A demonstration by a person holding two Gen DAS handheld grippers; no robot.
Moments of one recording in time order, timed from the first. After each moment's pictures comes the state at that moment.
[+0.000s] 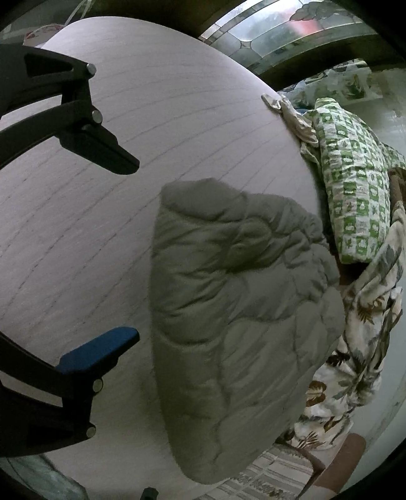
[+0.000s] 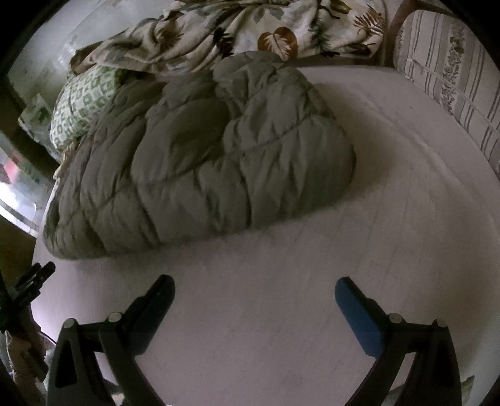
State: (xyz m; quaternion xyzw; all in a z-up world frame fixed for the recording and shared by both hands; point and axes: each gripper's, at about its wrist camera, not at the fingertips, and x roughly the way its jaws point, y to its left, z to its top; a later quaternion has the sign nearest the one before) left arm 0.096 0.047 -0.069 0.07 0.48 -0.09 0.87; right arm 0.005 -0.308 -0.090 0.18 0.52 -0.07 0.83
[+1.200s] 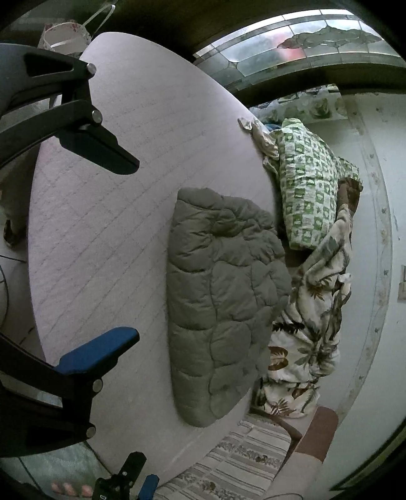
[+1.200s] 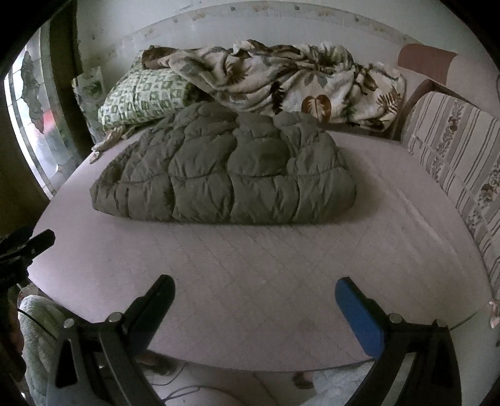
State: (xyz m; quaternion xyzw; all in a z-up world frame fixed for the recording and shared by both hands) left arm -0.031 0.036 0.015 0.04 0.39 -0.09 0.91; right arm -0.085 -0.223 -0.011 0.07 0.43 -0.05 0.90
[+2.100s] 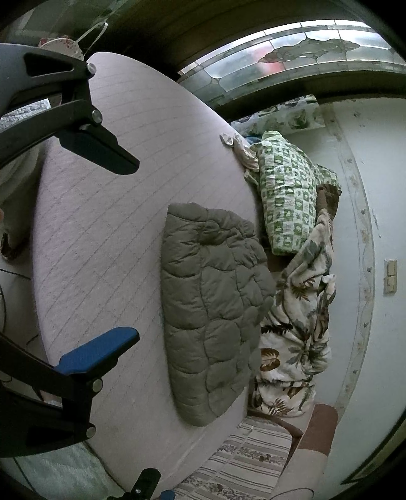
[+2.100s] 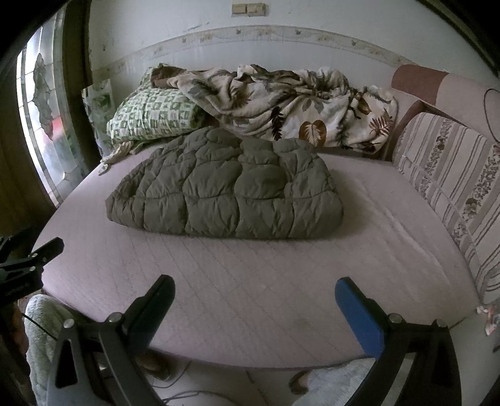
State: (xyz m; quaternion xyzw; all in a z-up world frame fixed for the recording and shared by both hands) left arm -0.064 0.036 0.036 0.07 0.36 -0.07 0.93; right arm -0.119 -0.214 0.027 0.05 0.39 -0.05 0.92
